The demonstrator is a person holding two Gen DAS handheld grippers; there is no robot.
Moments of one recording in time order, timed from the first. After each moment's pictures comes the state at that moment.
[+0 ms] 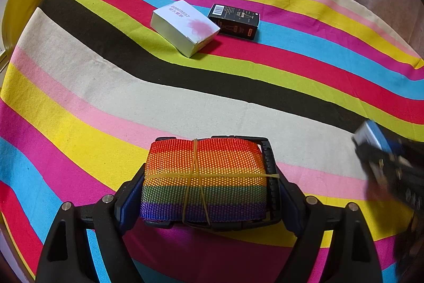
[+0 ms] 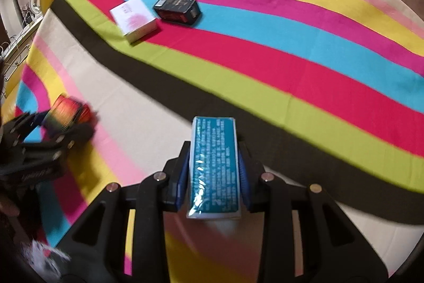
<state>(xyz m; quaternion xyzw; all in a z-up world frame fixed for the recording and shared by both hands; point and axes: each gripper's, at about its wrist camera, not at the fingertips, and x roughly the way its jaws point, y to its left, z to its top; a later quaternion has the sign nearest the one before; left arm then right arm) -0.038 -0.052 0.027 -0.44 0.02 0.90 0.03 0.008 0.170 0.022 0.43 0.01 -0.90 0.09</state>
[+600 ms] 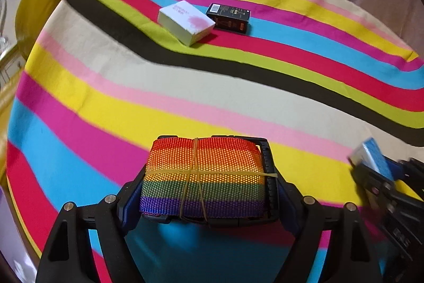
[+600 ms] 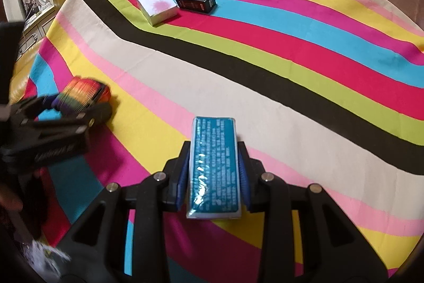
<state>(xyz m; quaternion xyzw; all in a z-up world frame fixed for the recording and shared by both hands) 0.022 -0.032 0.026 -0.44 0.00 0.90 0.02 0.080 0.153 0.021 0.42 0.03 -0.90 0.08</state>
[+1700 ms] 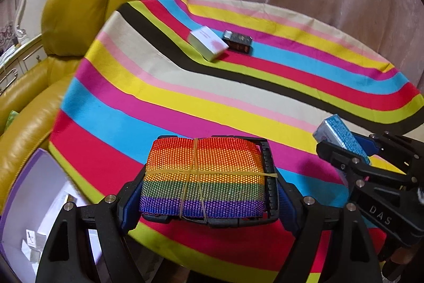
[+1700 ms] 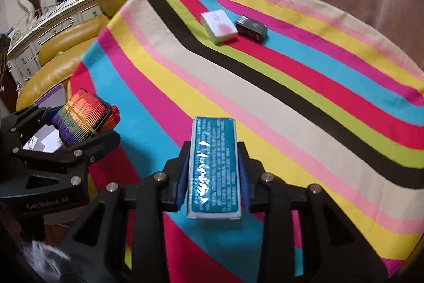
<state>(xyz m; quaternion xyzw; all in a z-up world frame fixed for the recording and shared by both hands) 0.131 -0.072 0.086 -0.39 -0.02 0.92 0.01 0.146 0.084 0.078 0.38 0.08 -0.91 0.16</state>
